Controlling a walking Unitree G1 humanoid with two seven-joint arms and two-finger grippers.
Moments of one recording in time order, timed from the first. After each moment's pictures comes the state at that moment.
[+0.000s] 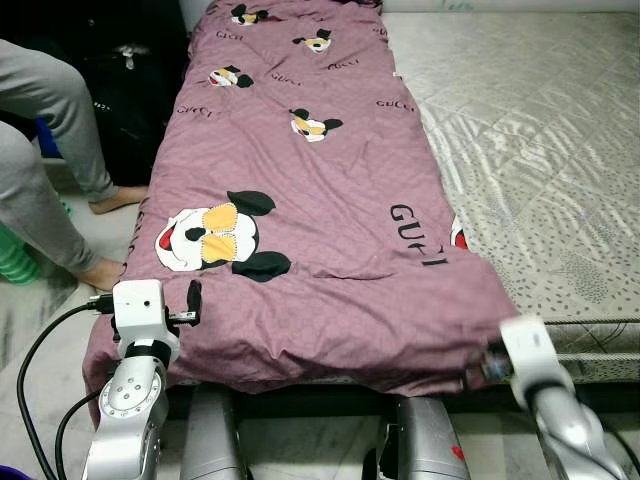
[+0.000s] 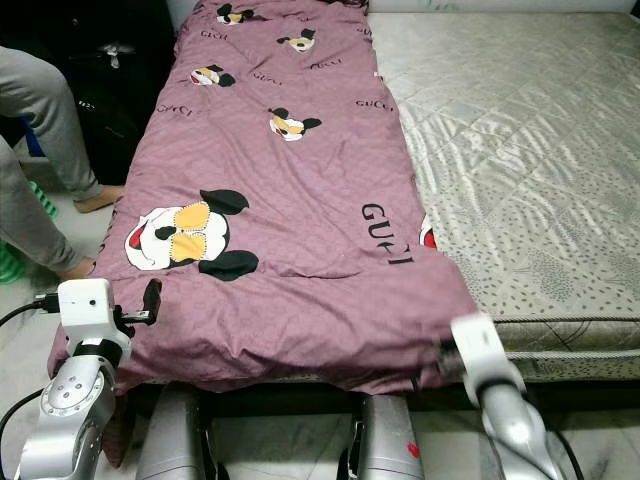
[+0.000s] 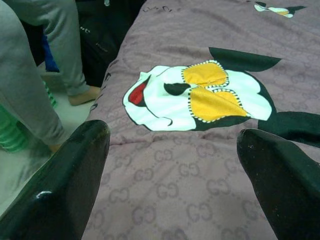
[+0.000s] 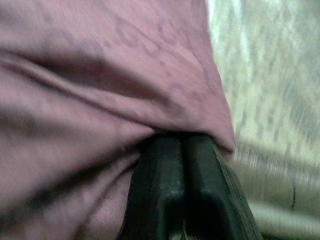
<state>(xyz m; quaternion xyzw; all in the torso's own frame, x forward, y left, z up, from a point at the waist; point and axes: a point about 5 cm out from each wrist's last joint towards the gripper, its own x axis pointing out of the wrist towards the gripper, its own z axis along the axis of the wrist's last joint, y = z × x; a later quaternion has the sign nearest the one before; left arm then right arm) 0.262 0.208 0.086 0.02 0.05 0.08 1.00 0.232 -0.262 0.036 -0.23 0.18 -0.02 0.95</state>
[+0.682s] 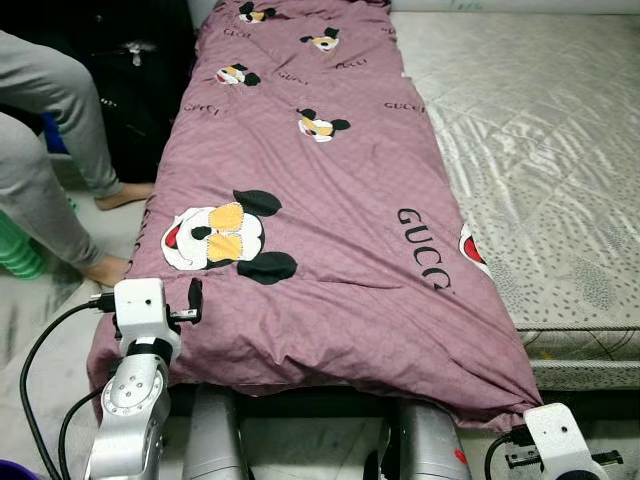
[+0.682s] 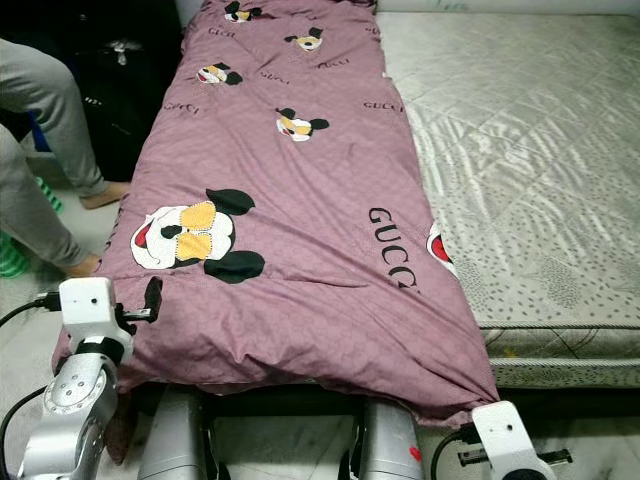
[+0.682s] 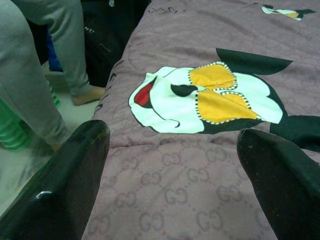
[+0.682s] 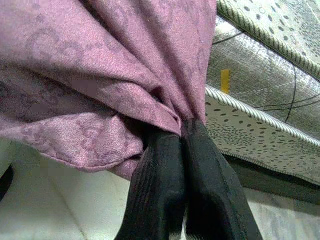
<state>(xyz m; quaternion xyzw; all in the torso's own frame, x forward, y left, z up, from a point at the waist) 0.265 0.207 0.085 0.02 0.05 0.08 1.00 0.149 -0.268 0.014 -0.25 0.24 -0.04 0.94</state>
